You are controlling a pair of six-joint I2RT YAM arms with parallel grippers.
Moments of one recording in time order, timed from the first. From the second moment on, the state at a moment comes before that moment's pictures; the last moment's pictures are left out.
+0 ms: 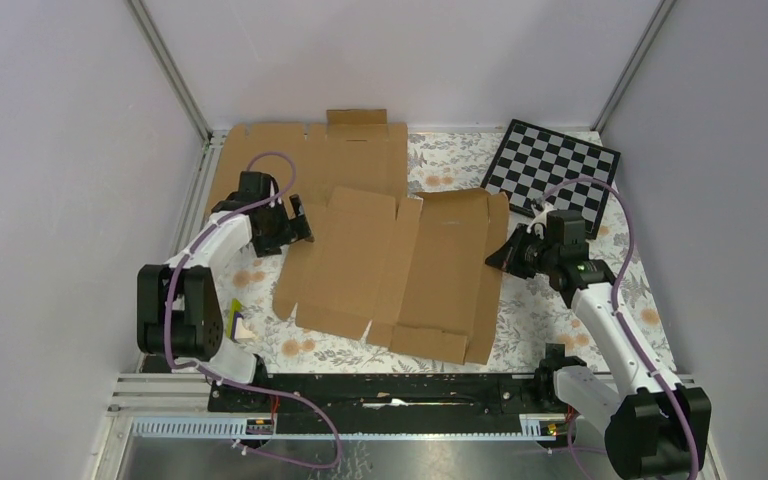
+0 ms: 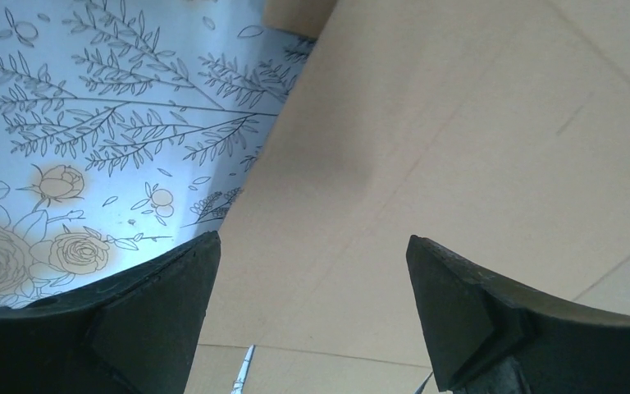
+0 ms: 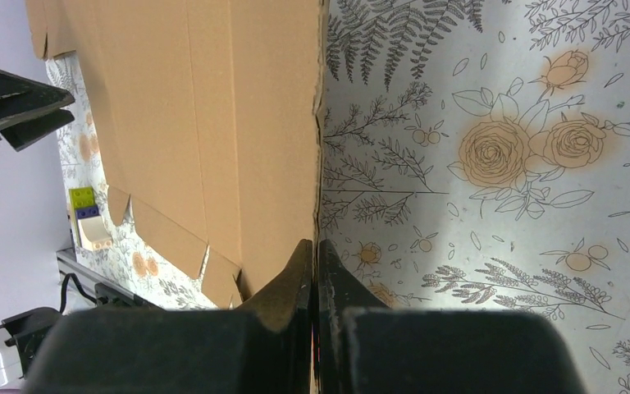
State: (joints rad) left arm -0.06 1.51 1.02 -0.56 0.15 -0.41; right arm 0.11 0.98 0.68 -0.45 -0.41 0.51
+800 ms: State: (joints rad) left arm -0.04 1.40 0.94 -0.52 0.46 -0.40; right arm 0.12 0.96 0.59 -0.37 -0.43 0.53
